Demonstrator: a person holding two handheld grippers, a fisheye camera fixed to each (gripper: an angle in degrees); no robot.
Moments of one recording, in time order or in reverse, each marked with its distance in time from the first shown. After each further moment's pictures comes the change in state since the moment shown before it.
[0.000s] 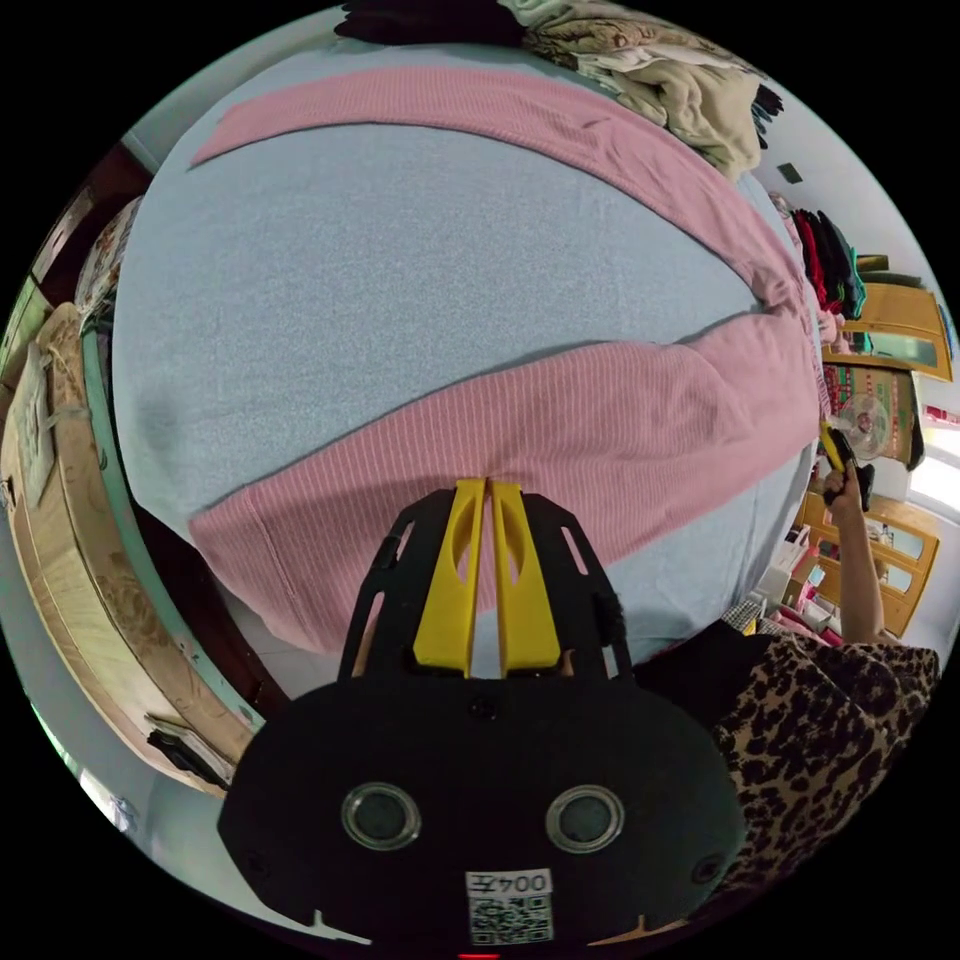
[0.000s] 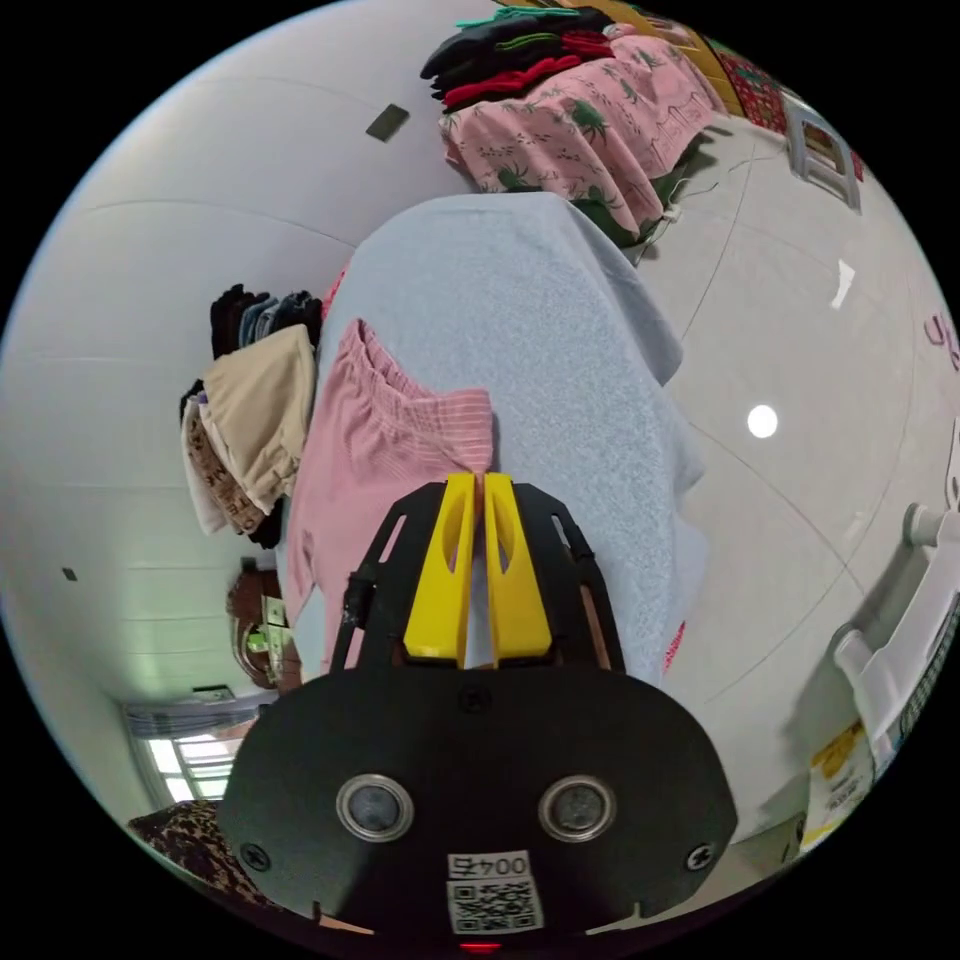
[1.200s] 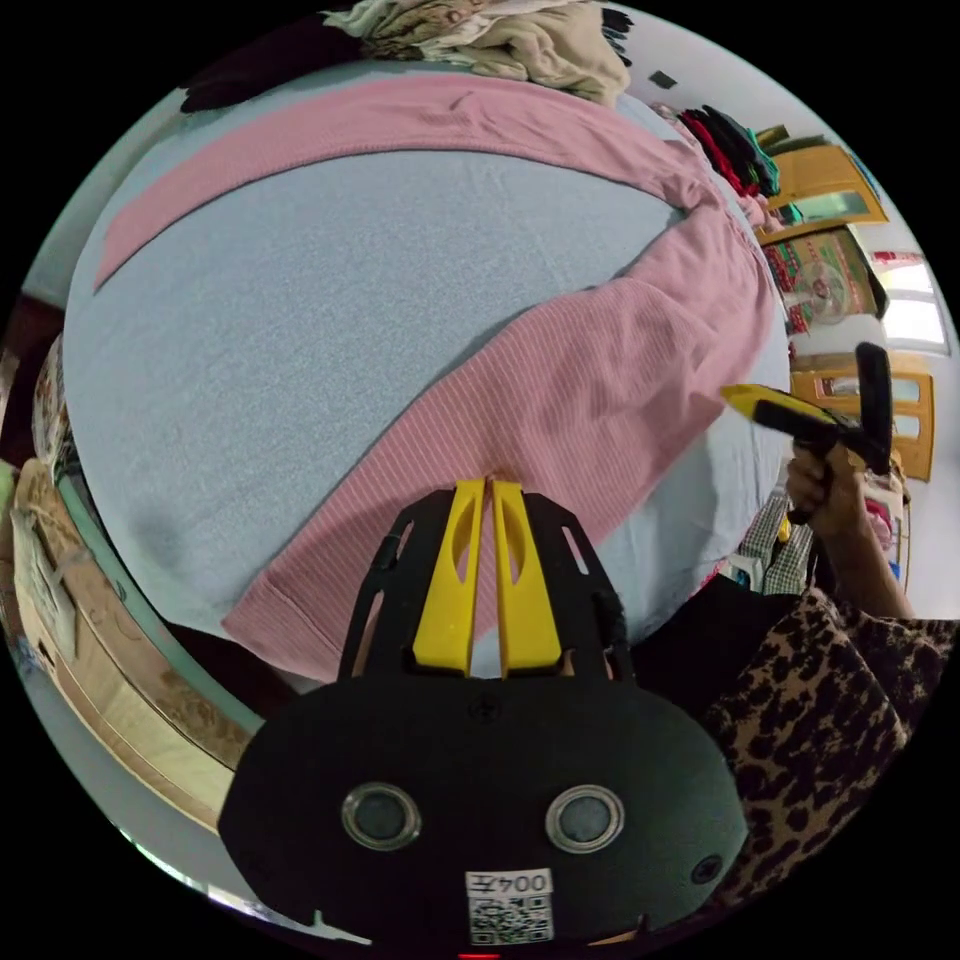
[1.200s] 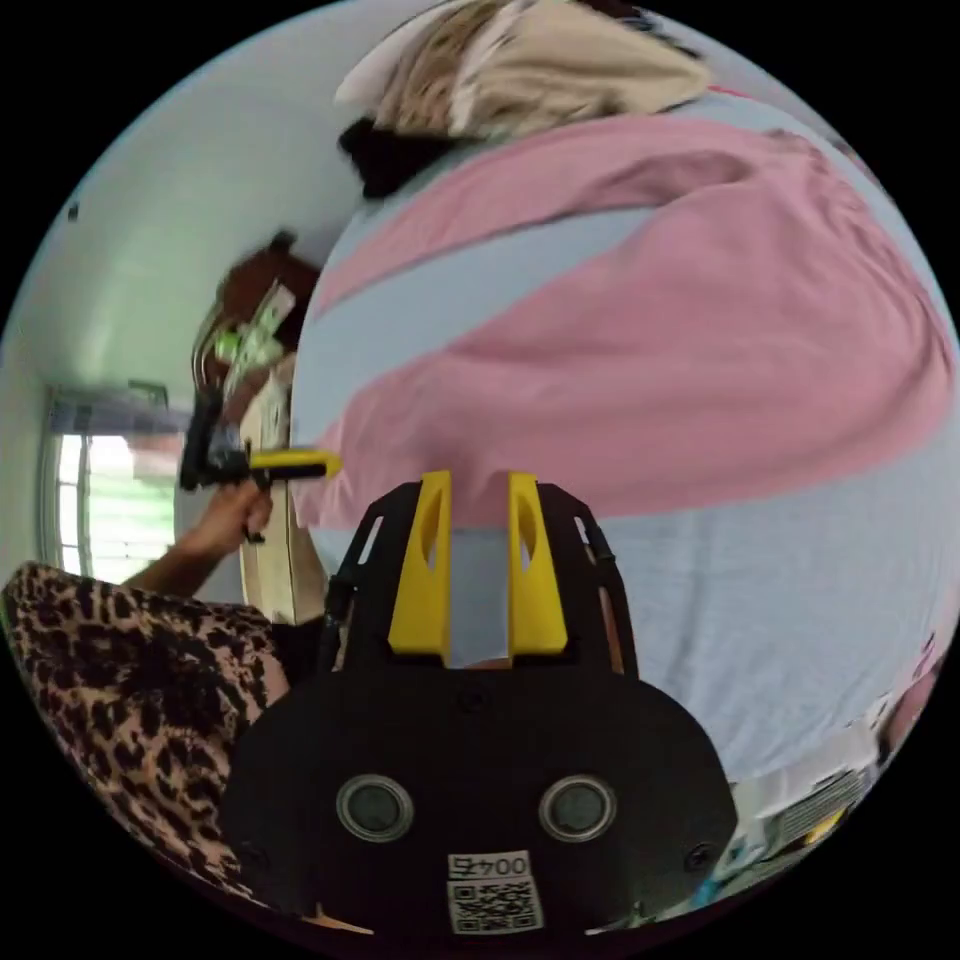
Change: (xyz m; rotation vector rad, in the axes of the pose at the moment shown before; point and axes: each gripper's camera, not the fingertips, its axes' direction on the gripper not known) left arm -0.003 -0.007 -0.016 -0.017 -0.012 0.321; right arm 0.006 0.420 0.469 -0.342 0.053 -0.576
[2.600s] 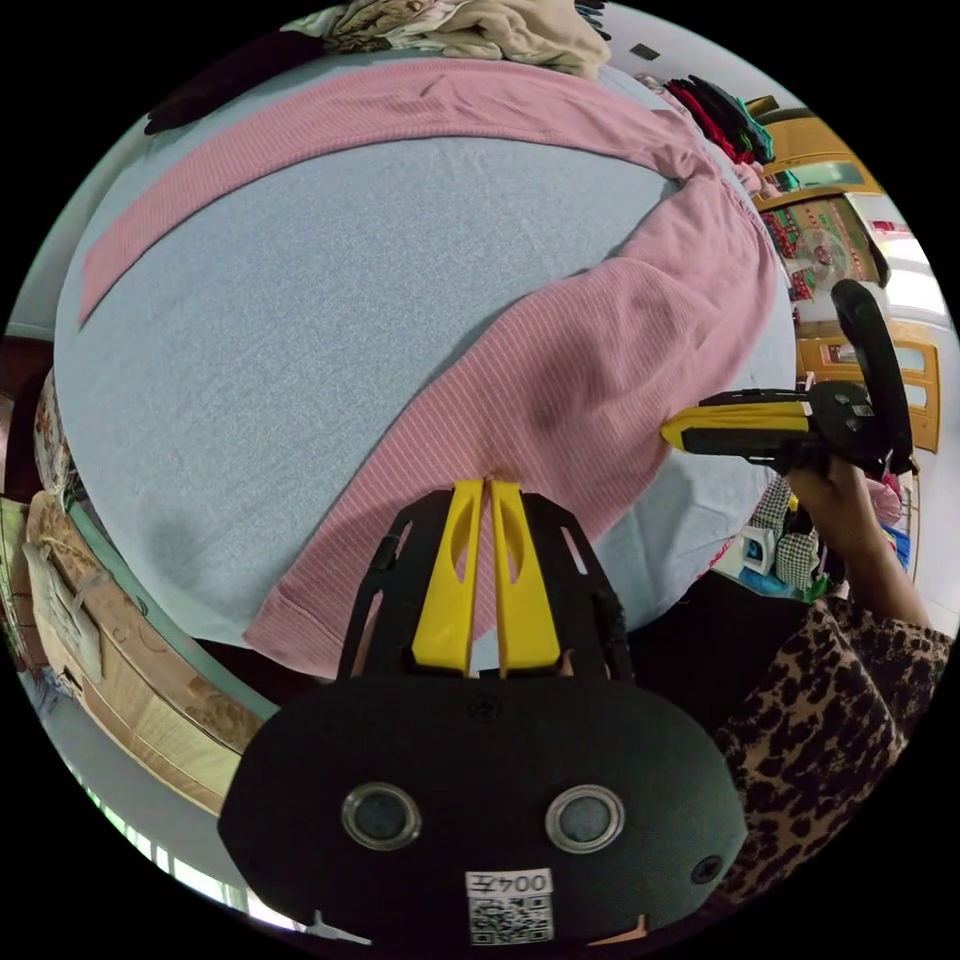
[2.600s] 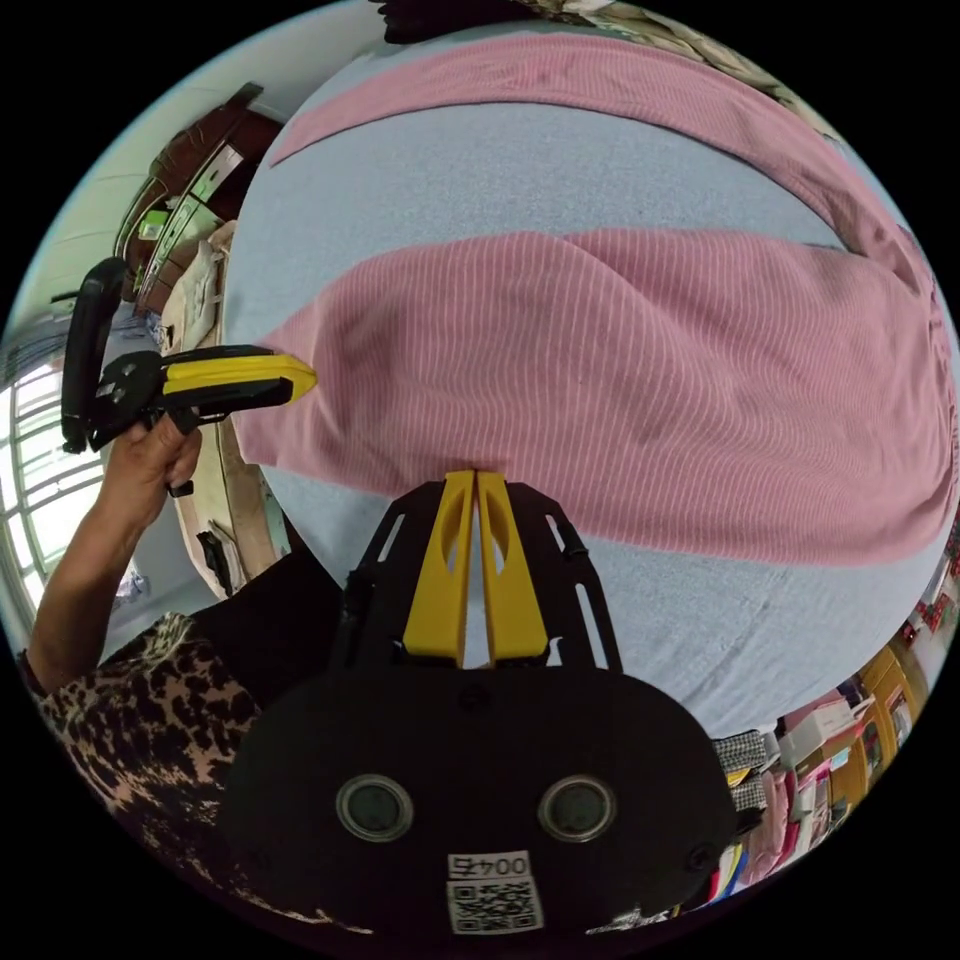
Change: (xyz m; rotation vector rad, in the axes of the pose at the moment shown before) left arm 0.013 -0.007 -0.001 -0.074 -0.017 0.093; right arm -0.025 0.173 0.532 -0.468 0.268 -0.172
